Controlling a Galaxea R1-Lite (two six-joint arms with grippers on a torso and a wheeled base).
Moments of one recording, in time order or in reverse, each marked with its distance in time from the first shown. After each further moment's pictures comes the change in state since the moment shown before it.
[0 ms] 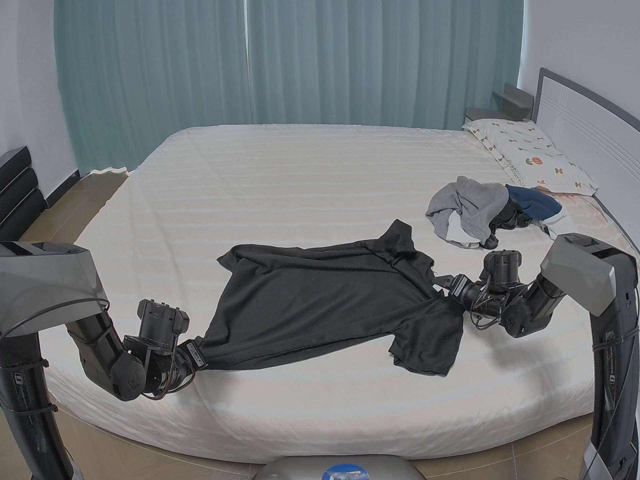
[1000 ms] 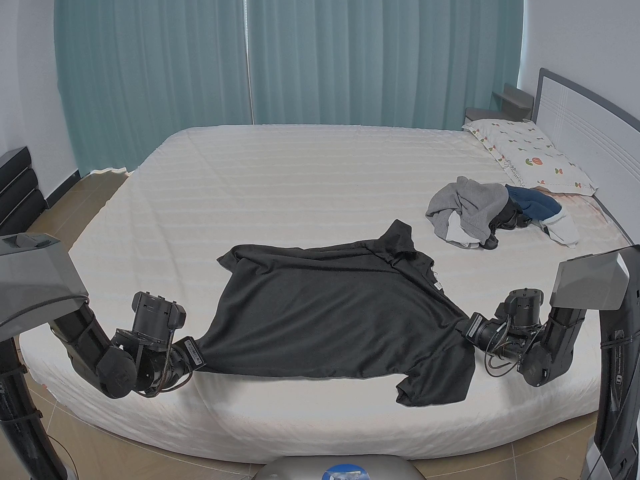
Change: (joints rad) left arm -0.030 -0.119 0.007 0.122 -0.004 0.006; right arm 0.017 -0.078 0.531 -0.449 0.023 -0.005
